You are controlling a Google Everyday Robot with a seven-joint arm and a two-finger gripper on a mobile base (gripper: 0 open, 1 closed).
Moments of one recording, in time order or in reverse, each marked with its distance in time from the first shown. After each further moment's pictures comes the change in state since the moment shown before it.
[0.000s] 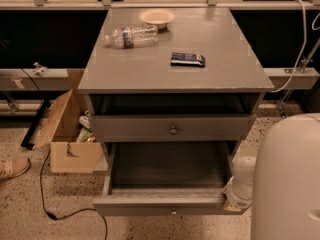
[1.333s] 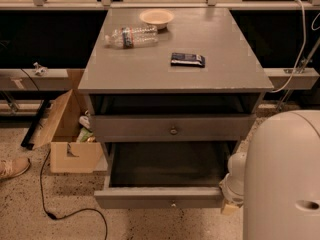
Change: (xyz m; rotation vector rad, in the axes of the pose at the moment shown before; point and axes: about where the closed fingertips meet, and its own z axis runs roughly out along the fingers) arm -0.011 -0.012 0.006 -0.007 0.008 -0.037
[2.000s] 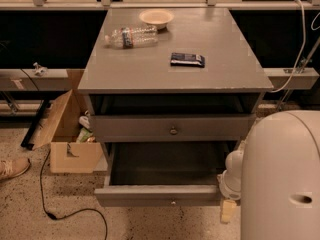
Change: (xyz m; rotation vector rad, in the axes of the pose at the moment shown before) arm -0.011 -0.023 0.006 0.037 -0.025 0.012
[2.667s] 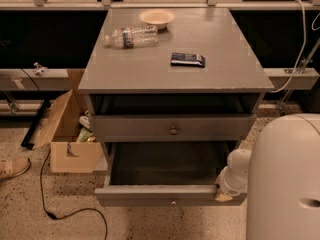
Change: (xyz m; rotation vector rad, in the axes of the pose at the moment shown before) arm -0.004 -0.019 -0.001 0.060 -0.041 0.034
